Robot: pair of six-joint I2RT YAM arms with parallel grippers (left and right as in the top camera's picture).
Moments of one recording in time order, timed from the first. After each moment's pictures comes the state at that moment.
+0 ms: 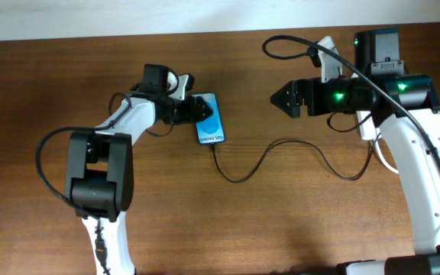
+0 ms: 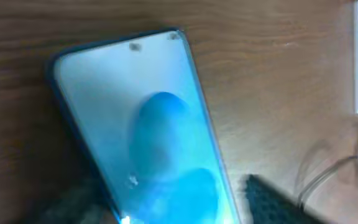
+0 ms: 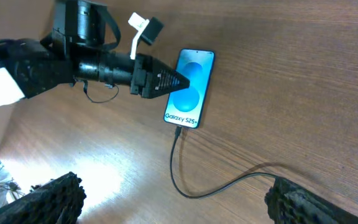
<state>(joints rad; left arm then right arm) -0.17 2.19 1.48 -0.40 0.62 -0.18 0.06 1.55 1.60 -1.03 -0.62 0.00</state>
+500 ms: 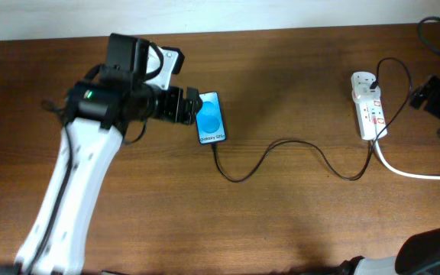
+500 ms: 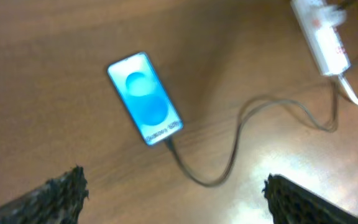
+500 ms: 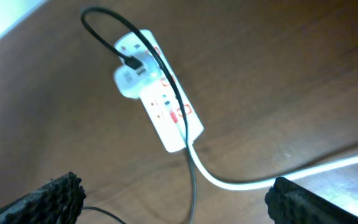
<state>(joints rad) -0.26 1.57 1.68 -1.06 0.29 -0.02 -0.59 1.60 1.60 -1.01 -0.25 0.07</state>
